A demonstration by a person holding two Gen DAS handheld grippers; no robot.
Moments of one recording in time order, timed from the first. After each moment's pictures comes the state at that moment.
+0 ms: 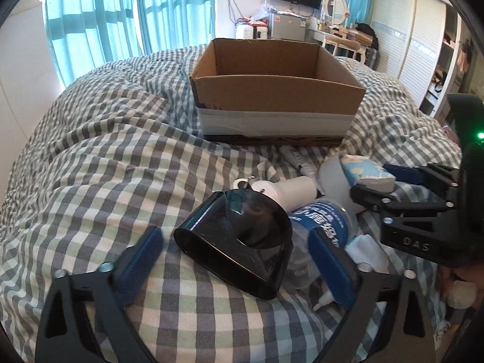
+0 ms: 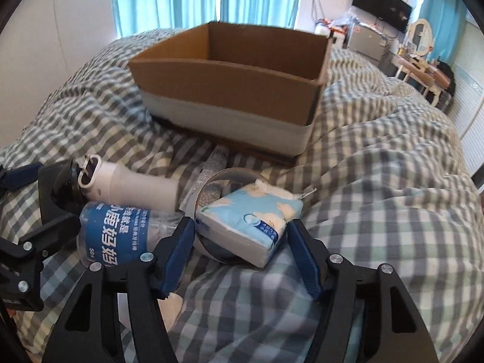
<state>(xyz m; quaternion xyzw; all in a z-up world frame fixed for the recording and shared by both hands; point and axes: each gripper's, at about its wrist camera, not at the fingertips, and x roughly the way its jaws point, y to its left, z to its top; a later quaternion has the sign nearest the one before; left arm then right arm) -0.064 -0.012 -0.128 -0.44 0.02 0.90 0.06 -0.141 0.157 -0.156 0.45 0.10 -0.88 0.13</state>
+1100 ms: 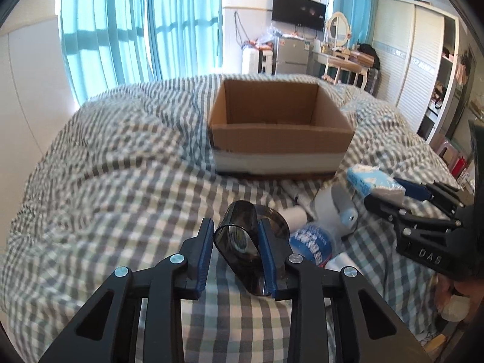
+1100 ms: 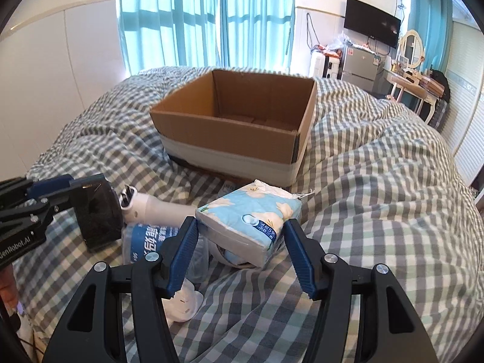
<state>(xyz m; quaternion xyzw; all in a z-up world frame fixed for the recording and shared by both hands) -0.046 -0.021 -0.074 -0.38 0.01 0.92 0.04 -0.113 0.162 -0.108 0.37 0.07 -0.91 0.15</state>
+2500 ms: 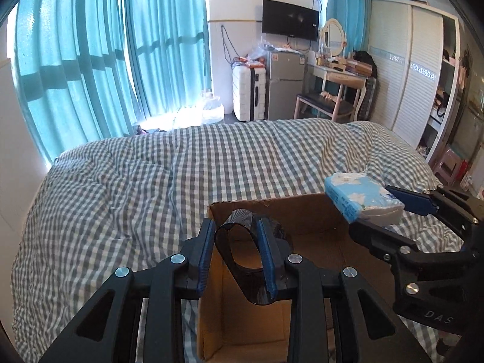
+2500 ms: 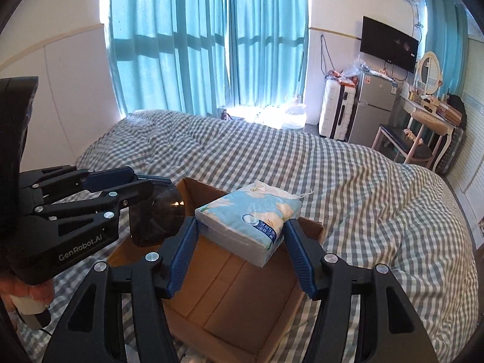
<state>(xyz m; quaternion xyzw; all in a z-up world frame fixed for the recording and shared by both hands) -0.296 0.003 -0.026 -0.36 0.04 0.93 0.07 -0.340 0.132 -0.031 0.35 0.07 -0.92 0.18</state>
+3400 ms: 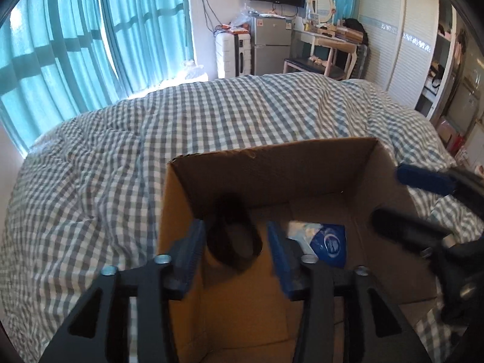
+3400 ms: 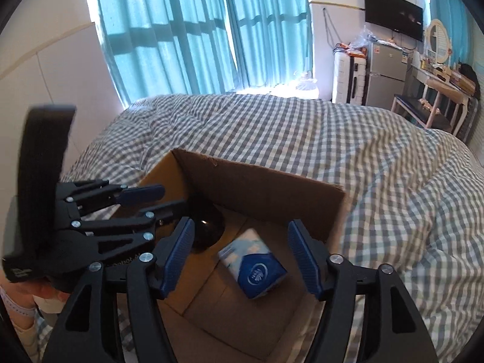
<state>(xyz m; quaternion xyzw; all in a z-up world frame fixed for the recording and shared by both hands) -0.313 0.025 -0.088 -0.43 0.07 0.90 0.09 -0.342 0.165 -0.076 0.38 0.01 -0.90 0.20</state>
